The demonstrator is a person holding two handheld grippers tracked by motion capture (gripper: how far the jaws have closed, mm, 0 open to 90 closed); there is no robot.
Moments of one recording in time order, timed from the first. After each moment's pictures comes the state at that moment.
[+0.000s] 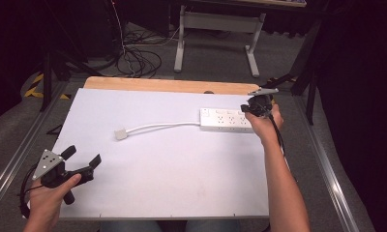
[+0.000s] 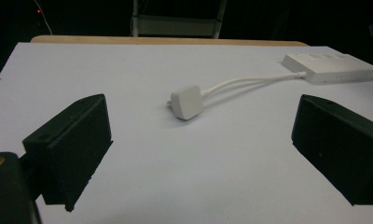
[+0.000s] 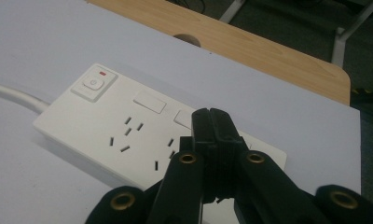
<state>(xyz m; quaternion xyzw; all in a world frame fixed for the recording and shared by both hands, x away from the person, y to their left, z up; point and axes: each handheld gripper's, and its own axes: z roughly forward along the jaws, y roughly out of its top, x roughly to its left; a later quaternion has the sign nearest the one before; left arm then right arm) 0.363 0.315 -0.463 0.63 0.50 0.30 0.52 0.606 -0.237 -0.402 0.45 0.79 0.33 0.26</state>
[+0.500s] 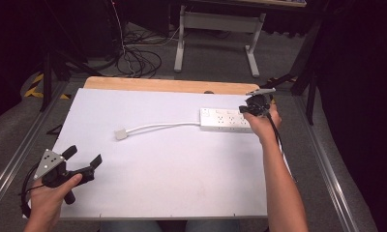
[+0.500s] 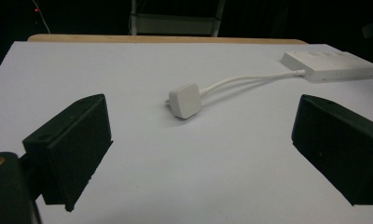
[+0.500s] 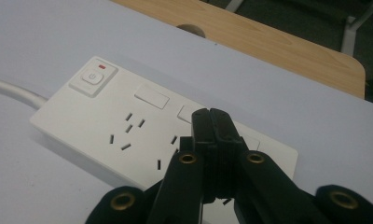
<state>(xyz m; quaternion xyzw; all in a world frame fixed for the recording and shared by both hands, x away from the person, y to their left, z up) 0.365 0.313 -0.464 0.63 0.50 0.29 0.51 0.613 -0.234 -0.407 0.45 0.80 0.32 0.24</state>
